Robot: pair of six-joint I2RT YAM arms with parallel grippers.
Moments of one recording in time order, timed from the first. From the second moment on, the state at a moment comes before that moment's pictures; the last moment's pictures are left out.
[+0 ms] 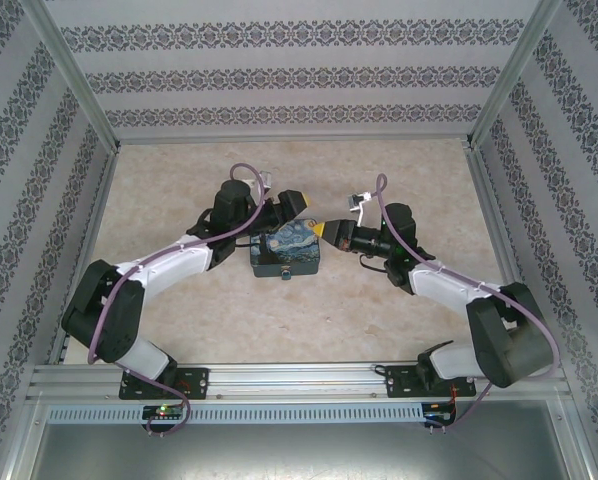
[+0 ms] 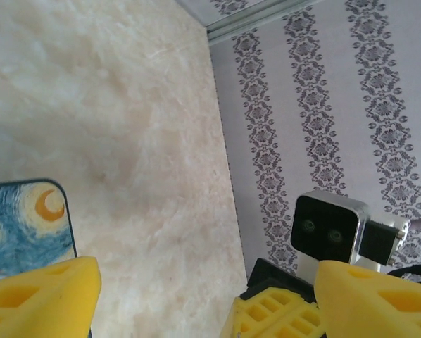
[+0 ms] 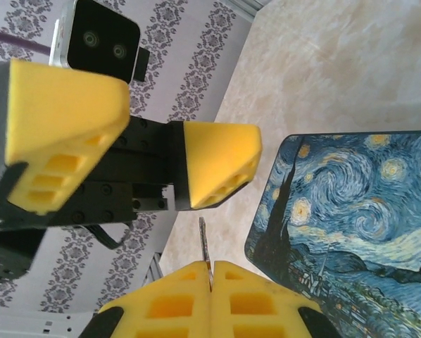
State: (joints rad) left arm -0.50 1.53 0.95 0.24 0.45 -1.06; right arm 0.38 1.35 0.58 0.53 -0.77 0.90
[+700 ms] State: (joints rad) left arm -0.53 1.54 1.00 -0.01 0.52 -1.44; right arm 0.64 1.20 0.74 -0.04 -0.17 0.41
